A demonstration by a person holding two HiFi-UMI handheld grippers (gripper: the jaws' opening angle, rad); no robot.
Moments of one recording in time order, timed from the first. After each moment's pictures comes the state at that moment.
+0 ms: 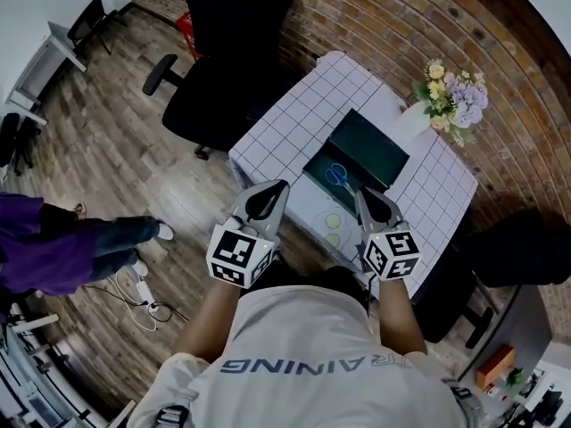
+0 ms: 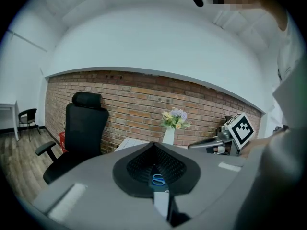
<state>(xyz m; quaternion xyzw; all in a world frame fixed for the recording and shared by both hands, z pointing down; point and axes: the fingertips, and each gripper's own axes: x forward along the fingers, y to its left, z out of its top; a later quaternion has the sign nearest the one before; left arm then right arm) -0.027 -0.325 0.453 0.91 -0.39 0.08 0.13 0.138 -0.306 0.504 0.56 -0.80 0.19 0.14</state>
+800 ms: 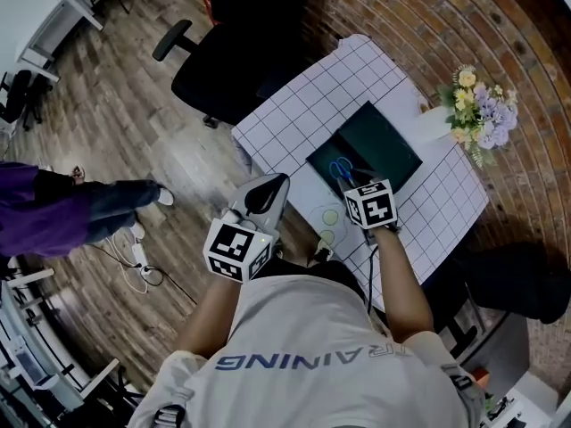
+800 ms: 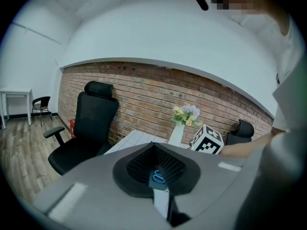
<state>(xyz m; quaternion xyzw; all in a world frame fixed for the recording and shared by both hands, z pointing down) -0.014 -0.340 0.485 0.87 -0.45 0.09 0.19 0.136 -0.364 0.644 0.41 -0.77 0.27 0.40</state>
